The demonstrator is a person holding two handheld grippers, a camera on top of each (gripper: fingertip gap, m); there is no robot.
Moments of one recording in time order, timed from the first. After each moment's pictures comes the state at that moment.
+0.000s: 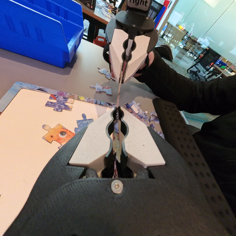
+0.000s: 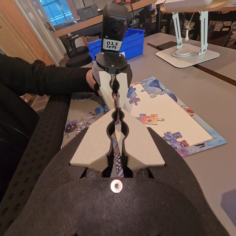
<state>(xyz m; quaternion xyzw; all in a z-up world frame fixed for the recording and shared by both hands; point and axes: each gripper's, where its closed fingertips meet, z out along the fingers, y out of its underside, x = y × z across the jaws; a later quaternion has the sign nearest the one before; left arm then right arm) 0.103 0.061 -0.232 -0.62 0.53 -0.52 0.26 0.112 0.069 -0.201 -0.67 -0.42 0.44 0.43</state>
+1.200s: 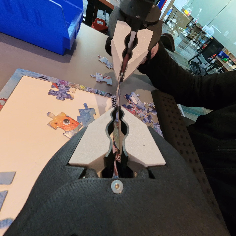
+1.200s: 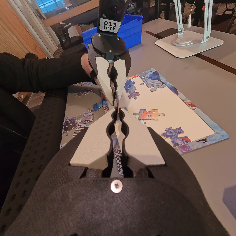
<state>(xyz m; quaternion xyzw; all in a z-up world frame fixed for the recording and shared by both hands) 0.083 0.065 -0.233 -0.64 0.54 -0.50 0.21 0.107 0.071 -0.210 -0.69 -0.42 0.42 0.40</state>
